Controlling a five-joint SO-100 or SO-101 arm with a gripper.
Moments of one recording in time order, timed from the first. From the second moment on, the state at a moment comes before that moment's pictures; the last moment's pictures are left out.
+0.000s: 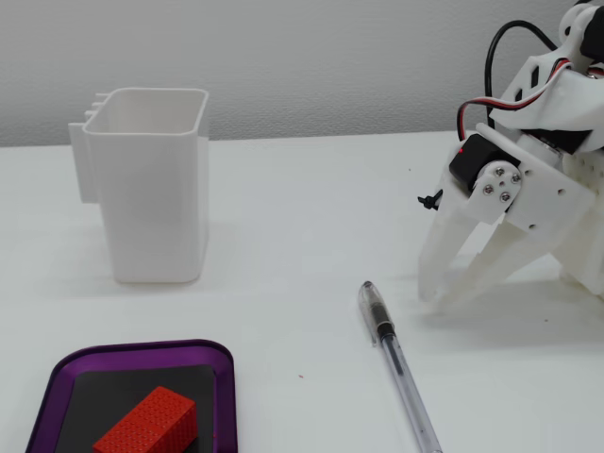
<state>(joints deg) 3.8 191.3 174.8 75.1 -4.0</state>
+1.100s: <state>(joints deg) -6.9 130.4 120.0 69.0 21.5</state>
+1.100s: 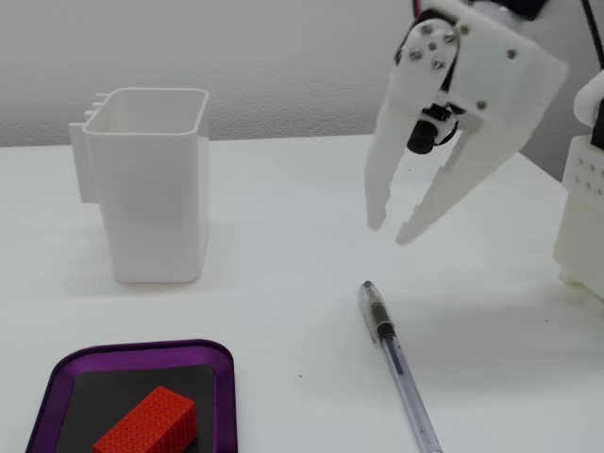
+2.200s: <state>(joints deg) -15.1 42.7 15.9 96.2 35.4</state>
